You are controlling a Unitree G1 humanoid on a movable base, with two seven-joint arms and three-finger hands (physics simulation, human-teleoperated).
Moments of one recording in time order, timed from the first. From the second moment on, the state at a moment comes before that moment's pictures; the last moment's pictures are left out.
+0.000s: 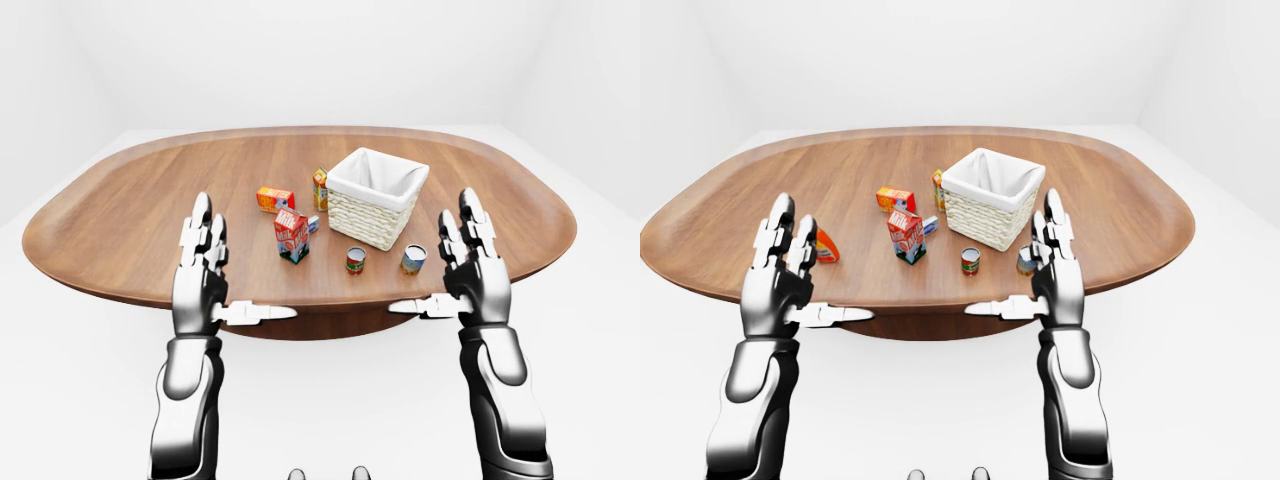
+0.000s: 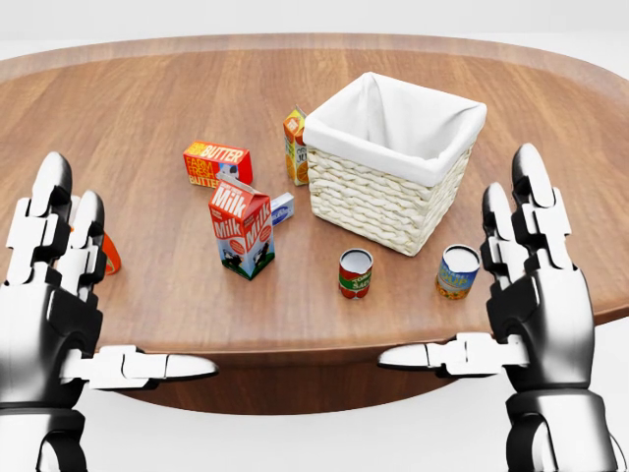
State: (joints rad) left arm 0.01 0.03 0.07 -0.46 -0.05 0.09 -0.05; right arm 0.00 -0.03 -0.08 -0.44 0.10 0.09 0.05
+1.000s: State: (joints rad) left arm 0.01 0.03 0.07 -0.48 -0.05 0.09 -0.05; right arm 0.01 -0.03 -0.09 -0.51 0.15 0.09 0.06
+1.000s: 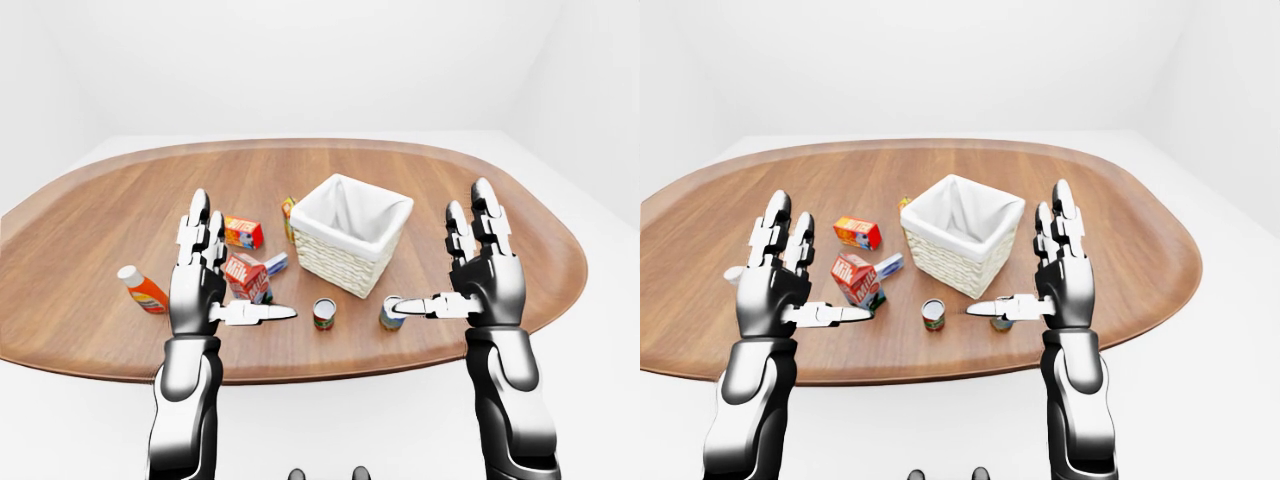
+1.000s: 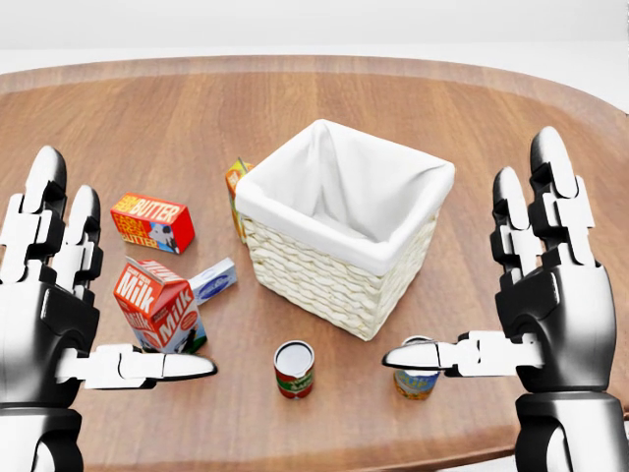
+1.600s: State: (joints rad) left arm 0.01 0.03 0.07 -0.48 -0.05 0.09 -0.06; right arm 0.00 -0.03 -0.10 -0.51 0.15 0.09 0.05
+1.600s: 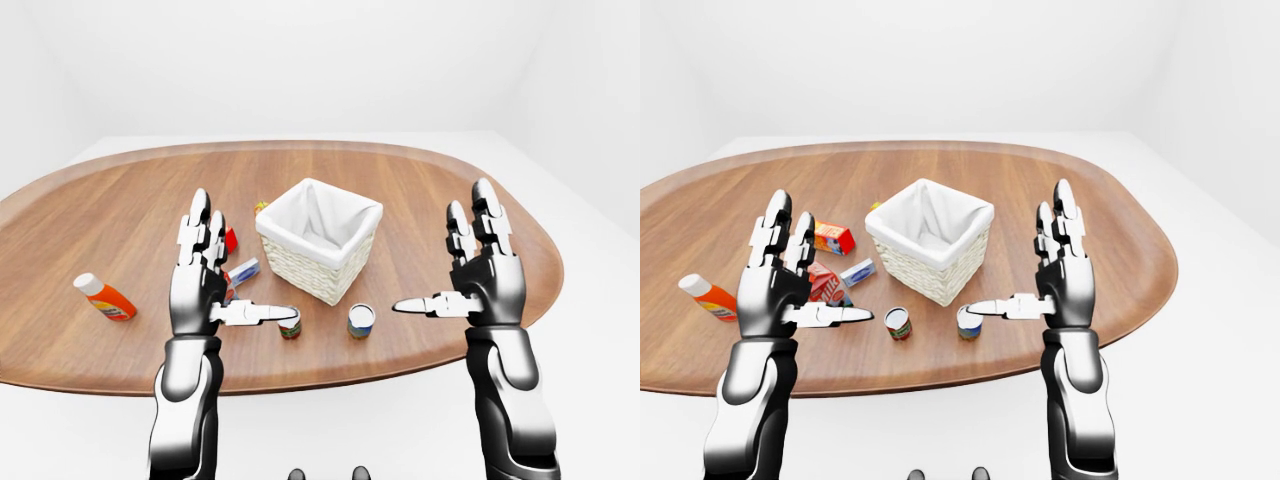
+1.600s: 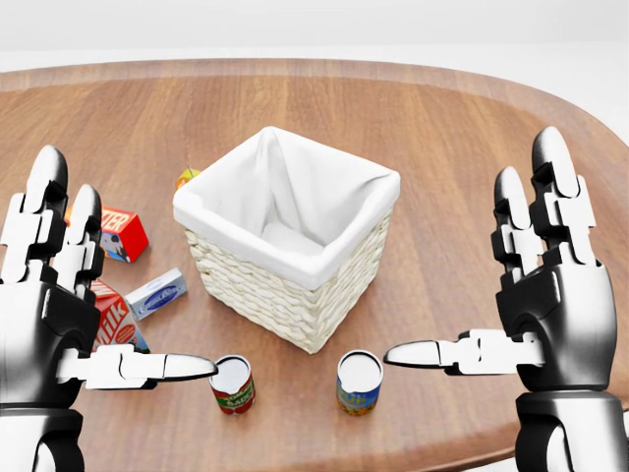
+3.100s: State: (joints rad) left arm 0.02 0.03 0.07 -0.50 -0.03 0.09 -0.06; right arm 0.01 -0.03 -0.09 -0.52 0.16 0.09 0.05
